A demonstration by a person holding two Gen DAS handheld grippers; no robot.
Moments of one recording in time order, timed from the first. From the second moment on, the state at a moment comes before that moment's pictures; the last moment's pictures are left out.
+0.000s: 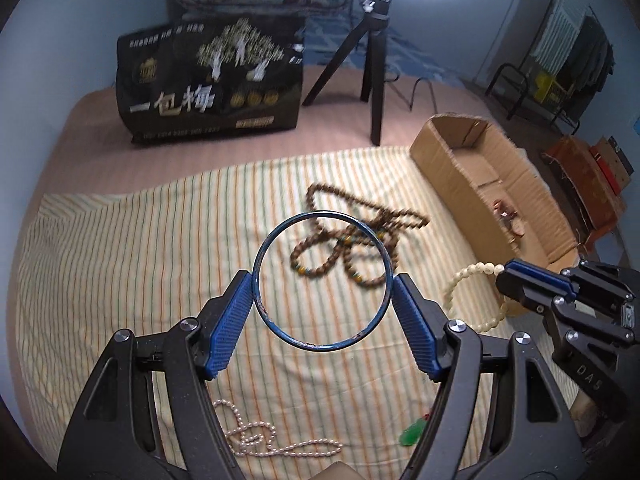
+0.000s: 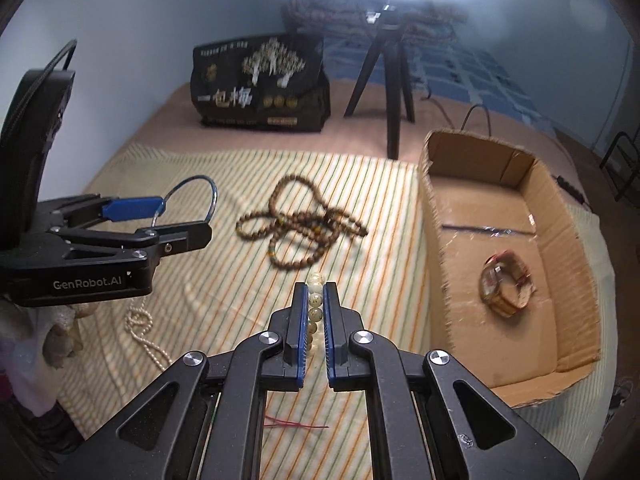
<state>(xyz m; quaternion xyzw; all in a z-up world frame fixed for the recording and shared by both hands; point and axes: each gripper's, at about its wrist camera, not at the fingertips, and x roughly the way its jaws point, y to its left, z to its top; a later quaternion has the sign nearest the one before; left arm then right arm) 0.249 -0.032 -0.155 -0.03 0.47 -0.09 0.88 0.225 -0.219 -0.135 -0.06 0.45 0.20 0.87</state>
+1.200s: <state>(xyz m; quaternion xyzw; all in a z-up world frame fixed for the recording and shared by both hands) 0.287 -0.189 -0.134 -0.04 0.44 -0.20 0.88 0.246 -0.392 -0.105 0.02 0.43 0.05 0.90</state>
